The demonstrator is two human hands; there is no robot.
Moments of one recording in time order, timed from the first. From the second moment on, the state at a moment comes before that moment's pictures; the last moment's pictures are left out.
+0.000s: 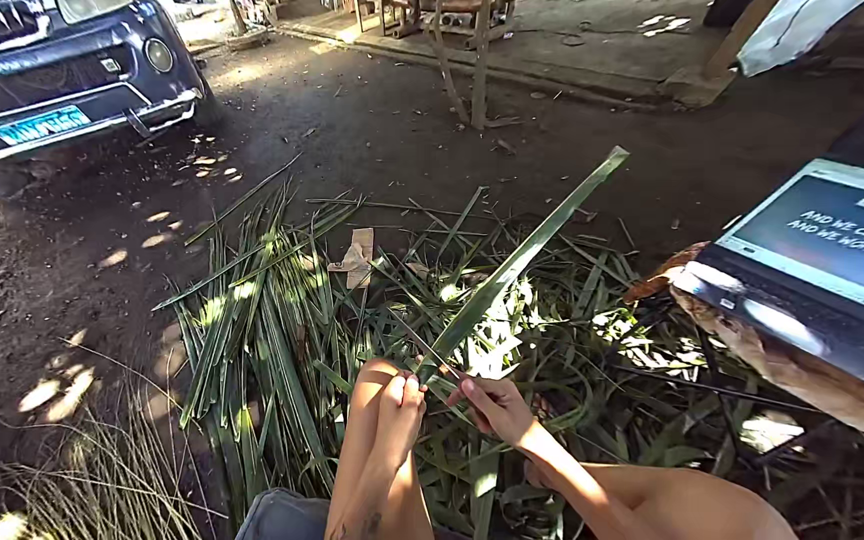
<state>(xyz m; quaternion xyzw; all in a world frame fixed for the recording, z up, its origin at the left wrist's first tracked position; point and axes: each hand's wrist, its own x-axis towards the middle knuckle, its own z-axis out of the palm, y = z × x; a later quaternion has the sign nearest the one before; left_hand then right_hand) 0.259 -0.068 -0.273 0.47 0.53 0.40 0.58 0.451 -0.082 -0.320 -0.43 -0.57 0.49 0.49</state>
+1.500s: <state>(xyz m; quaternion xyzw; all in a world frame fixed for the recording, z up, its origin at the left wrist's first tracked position) 0.267 -0.064 -0.270 0.38 0.46 0.41 0.69 0.449 -0.074 -0.349 -0.36 -0.52 0.48 0.61</state>
